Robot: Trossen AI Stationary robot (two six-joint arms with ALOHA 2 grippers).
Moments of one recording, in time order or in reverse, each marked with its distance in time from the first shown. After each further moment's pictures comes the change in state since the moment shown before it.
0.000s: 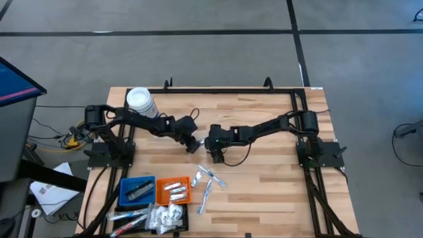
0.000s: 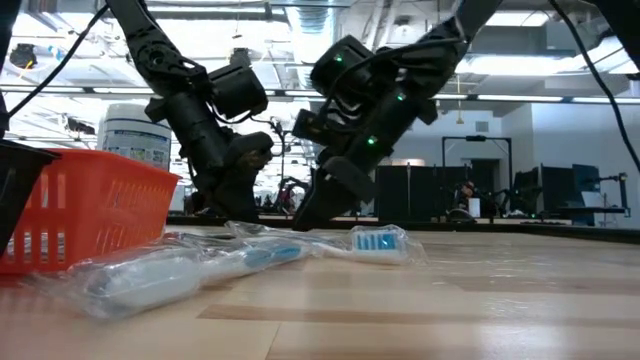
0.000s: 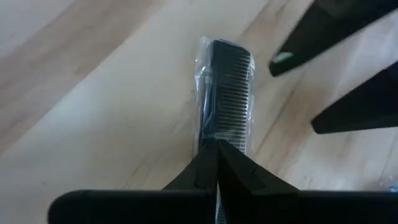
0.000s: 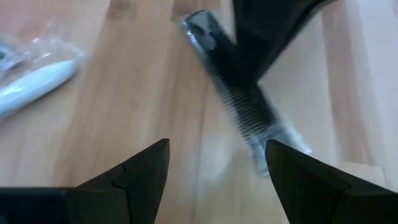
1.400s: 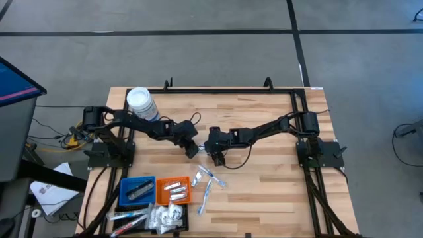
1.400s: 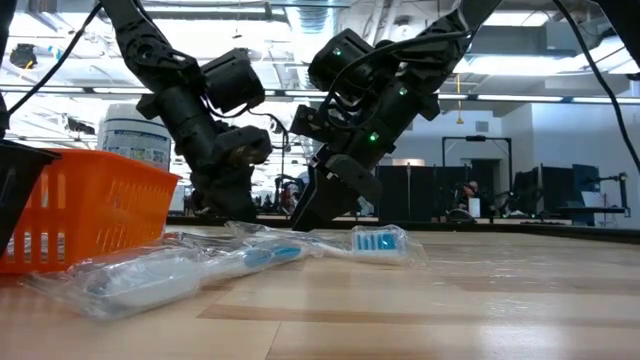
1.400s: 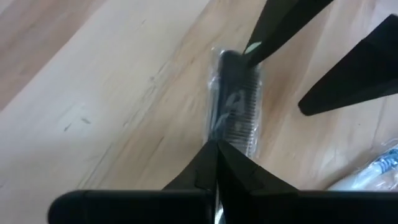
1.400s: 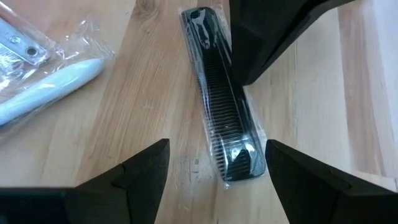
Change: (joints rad) left arm -0.049 -0.060 -0.009 0.059 -0.029 0.084; right arm 0.026 -0.002 0.014 -0.027 0.004 -0.029
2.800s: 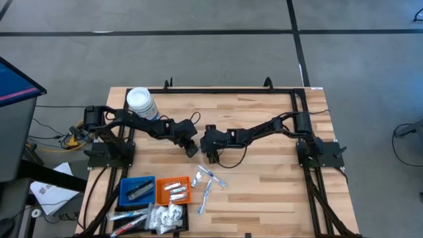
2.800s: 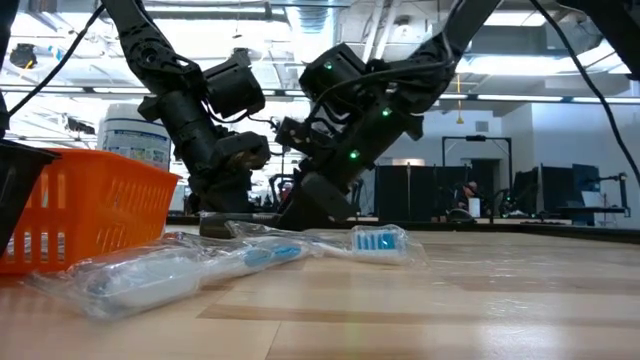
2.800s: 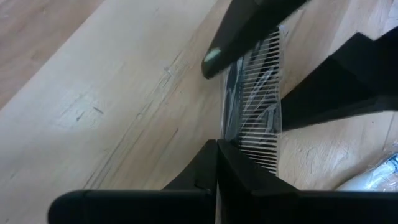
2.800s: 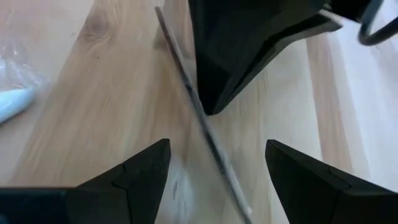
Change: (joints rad) left arm 0.011 0.019 0.002 -0.036 0.025 -0.004; right arm -0.018 0.087 0.020 0.173 0.053 -0.046
